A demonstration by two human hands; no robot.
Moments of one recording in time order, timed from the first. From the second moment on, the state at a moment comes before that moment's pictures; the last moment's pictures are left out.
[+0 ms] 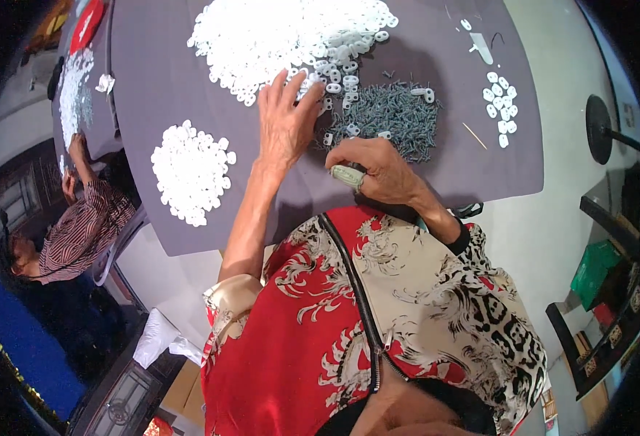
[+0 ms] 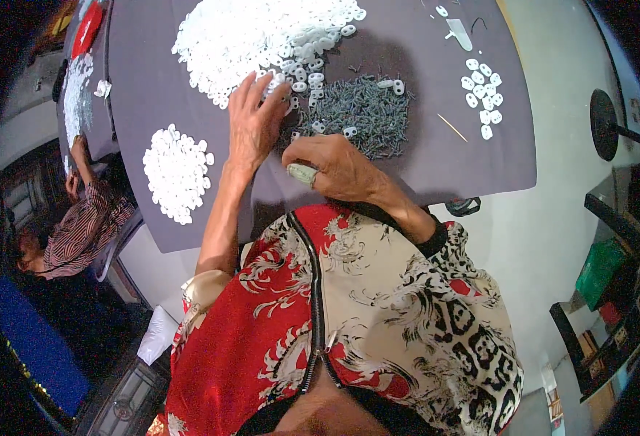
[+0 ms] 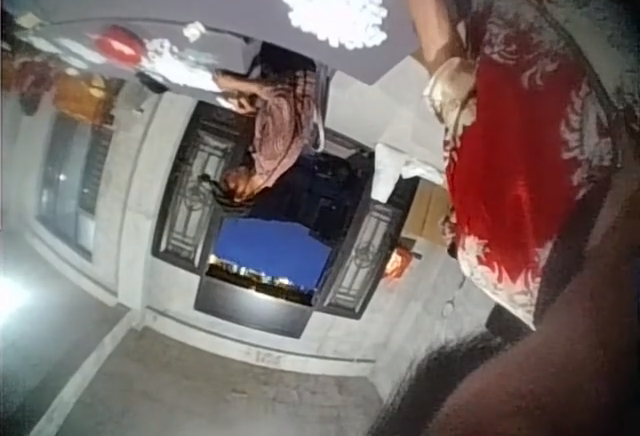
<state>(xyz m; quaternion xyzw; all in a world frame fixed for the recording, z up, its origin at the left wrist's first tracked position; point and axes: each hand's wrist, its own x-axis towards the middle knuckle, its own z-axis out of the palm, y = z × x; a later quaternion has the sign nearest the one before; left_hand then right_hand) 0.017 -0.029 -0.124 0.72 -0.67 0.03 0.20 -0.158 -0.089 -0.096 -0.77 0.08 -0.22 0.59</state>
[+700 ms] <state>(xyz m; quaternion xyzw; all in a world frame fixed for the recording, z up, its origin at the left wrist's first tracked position) 0.035 0.027 -0.125 0.82 -0.51 0.06 0.27 -0.165 -0.072 -0.100 -0.77 0.06 -0.19 0.61</state>
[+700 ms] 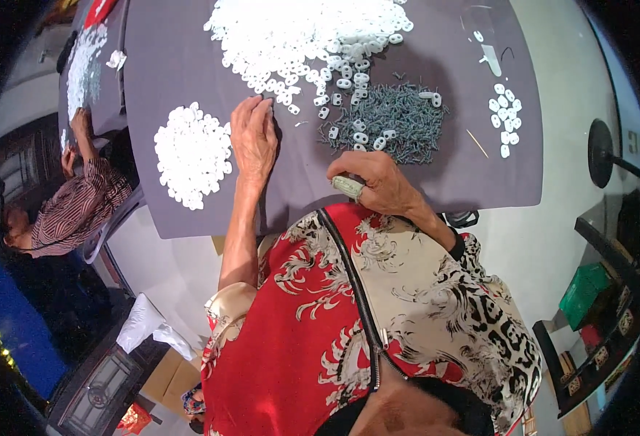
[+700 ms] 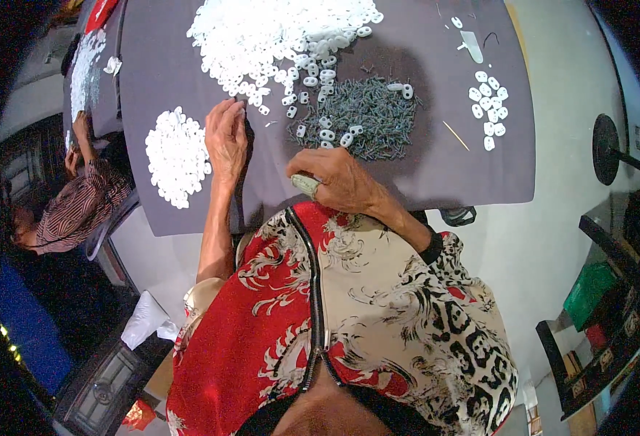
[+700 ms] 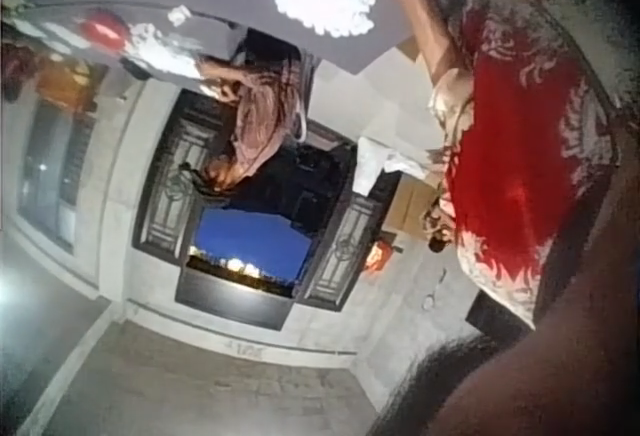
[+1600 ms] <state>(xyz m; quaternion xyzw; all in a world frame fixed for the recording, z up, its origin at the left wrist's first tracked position) 0.026 0.006 -0.075 0.57 -0.20 -0.42 0.68 -0.144 -0.082 -0.048 -0.69 0.23 -0.22 0.65</state>
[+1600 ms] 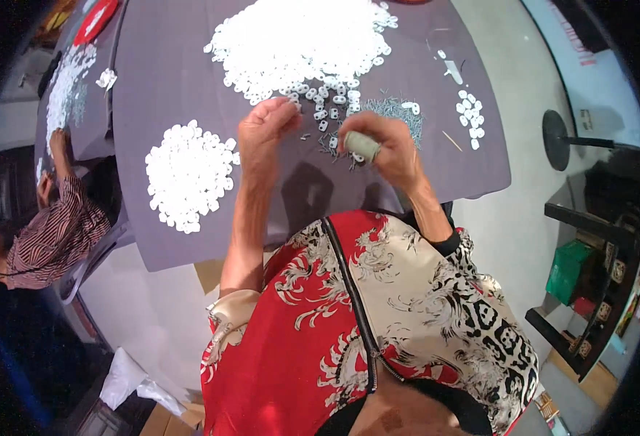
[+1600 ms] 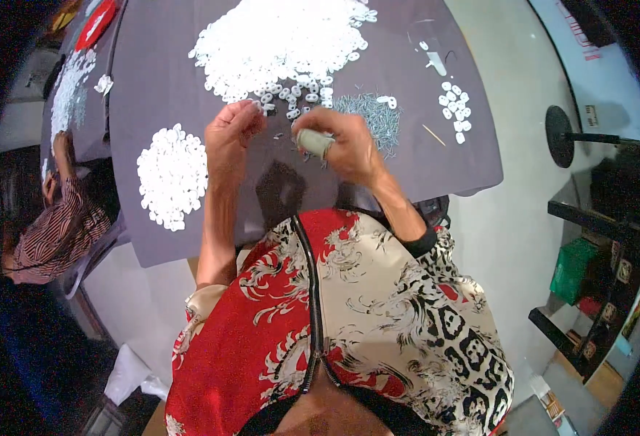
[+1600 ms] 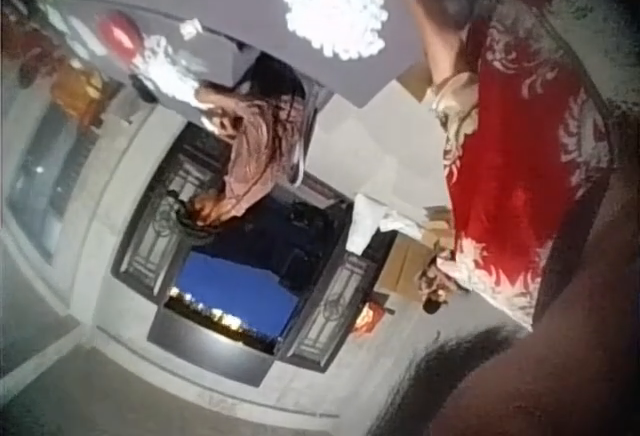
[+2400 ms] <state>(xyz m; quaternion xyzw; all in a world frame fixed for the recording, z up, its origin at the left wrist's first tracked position) -0.014 0.043 0.016 0.29 -0.16 -0.46 0.83 -0.109 -0.052 0.050 -0.78 0.13 -0.35 0.51</state>
